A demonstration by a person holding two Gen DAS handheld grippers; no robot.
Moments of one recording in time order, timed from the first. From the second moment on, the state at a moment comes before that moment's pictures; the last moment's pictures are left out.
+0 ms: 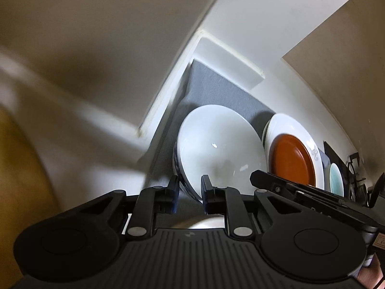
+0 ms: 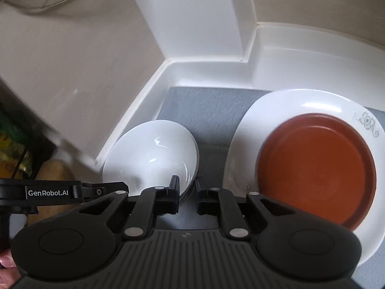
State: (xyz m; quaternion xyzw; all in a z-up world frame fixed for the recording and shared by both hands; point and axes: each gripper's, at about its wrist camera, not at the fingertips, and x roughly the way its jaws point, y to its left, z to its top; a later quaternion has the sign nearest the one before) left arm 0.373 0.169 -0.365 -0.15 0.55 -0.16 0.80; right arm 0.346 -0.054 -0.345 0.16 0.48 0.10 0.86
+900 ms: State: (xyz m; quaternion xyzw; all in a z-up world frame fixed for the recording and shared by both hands) left arm 0.388 0.159 -0.367 -0.15 0.56 -0.12 0.81; right arm 0.346 -0.051 -0.356 0.19 0.47 0.09 0.86
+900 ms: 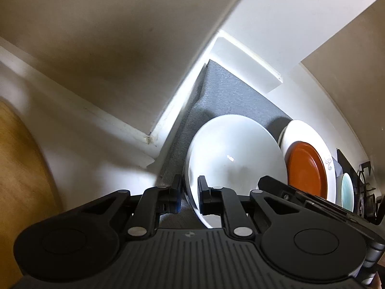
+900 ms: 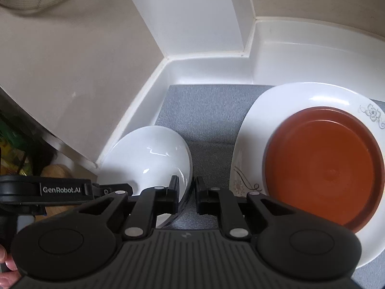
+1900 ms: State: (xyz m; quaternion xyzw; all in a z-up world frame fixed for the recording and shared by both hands) left arm 0.375 -0.108 -0.240 0.01 0.52 -0.35 0.78; right arm 0.206 -0.280 -0.257 0.28 0.33 -0.10 0.90
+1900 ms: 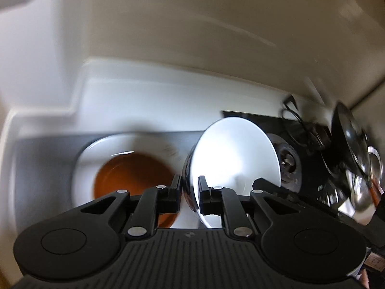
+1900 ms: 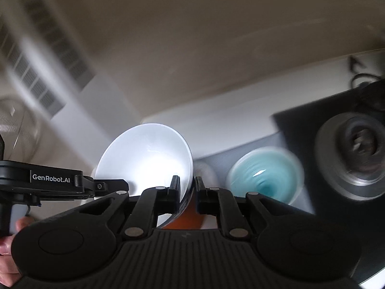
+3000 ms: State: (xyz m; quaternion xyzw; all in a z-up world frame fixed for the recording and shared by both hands) left arm 0.380 -0.250 -0.348 0.16 0.59 -0.29 0.74; right arm 0.200 -0.362 -0.369 0.32 0.35 -0.17 0.87
